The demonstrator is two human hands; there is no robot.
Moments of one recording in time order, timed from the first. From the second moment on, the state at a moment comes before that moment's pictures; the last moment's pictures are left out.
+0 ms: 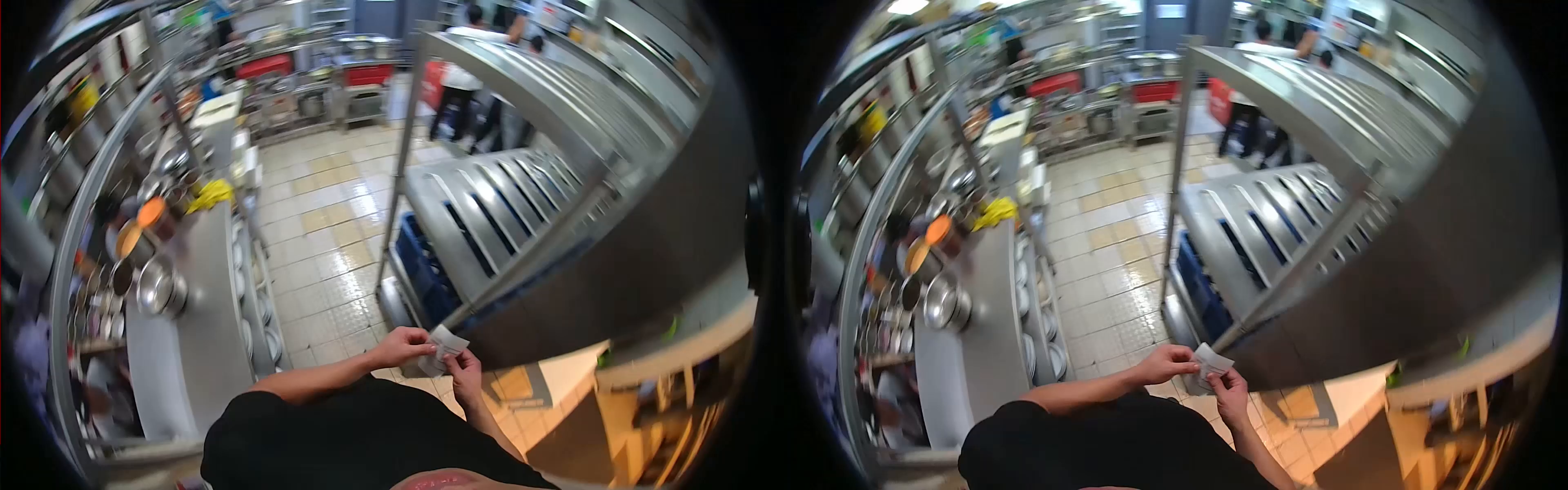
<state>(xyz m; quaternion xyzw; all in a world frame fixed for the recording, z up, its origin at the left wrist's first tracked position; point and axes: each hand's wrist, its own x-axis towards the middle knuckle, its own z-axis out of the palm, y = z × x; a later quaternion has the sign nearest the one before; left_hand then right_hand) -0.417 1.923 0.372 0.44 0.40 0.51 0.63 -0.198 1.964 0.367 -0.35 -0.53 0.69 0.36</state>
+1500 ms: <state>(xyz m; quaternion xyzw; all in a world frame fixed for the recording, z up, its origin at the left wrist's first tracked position) -1.379 1.983 0.583 0.05 0.75 0.45 -0.49 -0.773 2.404 0.044 -0.54 -0.63 0.53 -0.17</state>
